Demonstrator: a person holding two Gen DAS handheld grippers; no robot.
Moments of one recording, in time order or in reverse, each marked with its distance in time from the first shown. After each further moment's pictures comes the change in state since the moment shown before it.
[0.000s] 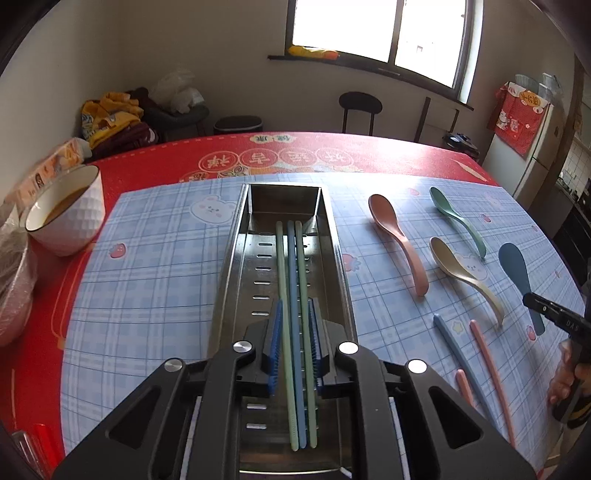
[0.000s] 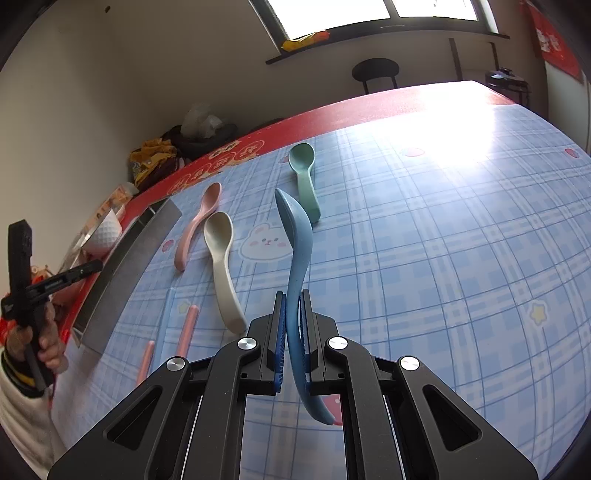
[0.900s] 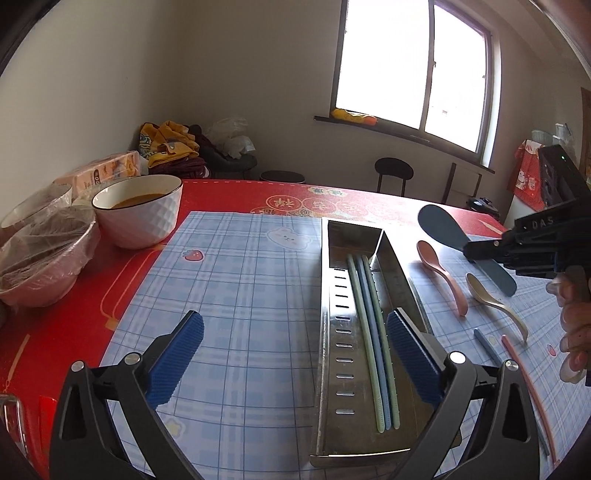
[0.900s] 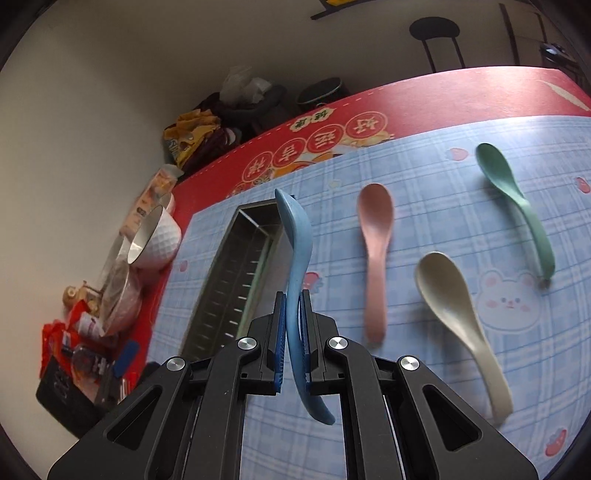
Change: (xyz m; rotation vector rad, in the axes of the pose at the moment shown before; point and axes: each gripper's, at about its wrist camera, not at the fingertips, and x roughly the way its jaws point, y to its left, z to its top) left arm -0.033 0.063 -0.043 -0.128 -0.245 0.075; right arm 0.111 0.195 0.079 0.061 0.208 0.174
